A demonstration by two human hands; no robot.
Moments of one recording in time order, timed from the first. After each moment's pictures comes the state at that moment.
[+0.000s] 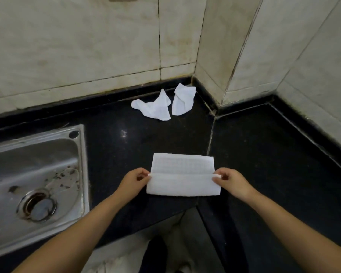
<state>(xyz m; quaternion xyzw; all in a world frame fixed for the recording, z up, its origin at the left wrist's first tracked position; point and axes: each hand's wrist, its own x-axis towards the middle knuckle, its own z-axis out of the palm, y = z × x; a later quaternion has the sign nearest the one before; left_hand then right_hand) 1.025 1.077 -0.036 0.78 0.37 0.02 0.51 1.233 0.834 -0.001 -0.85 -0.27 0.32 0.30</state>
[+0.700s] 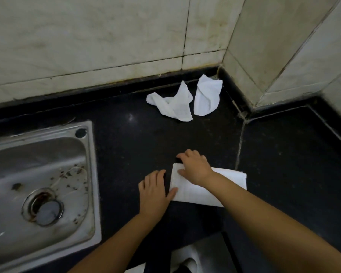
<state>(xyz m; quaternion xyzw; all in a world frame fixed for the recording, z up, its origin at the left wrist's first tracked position) 1.052 1.080 -0.069 0.90 0.40 -0.03 0.17 1.212 1.045 -0.031 -0.85 -0.48 0.24 -0.01</state>
